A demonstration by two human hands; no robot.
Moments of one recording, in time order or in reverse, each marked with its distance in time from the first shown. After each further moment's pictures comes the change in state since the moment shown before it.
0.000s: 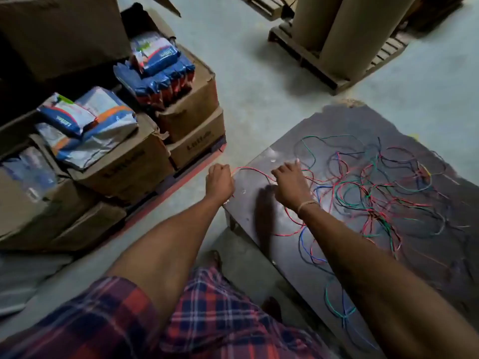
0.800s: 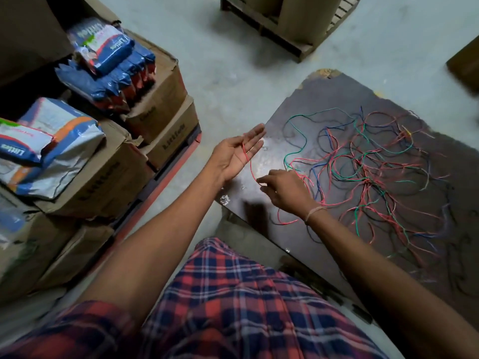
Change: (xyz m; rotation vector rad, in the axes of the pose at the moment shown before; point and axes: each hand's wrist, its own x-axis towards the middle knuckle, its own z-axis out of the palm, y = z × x) left_hand 0.053 0.052 -0.060 -1.992 -0.822 -0.284; right_hand -0.035 -0.046 -0.023 0.259 0.107 0.054
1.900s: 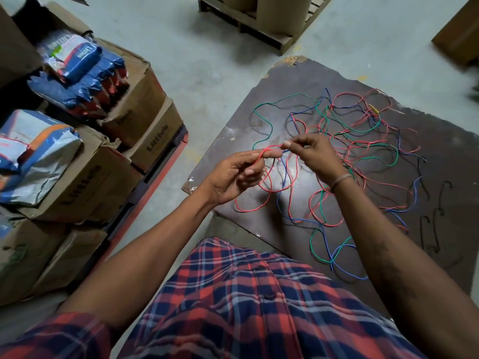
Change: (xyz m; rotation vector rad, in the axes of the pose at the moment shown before) left_hand -0.062 -0.111 0.081 0.489 -0.358 -0.106; right_hand -0.068 0.111 -0.091 0.866 0.203 0.342
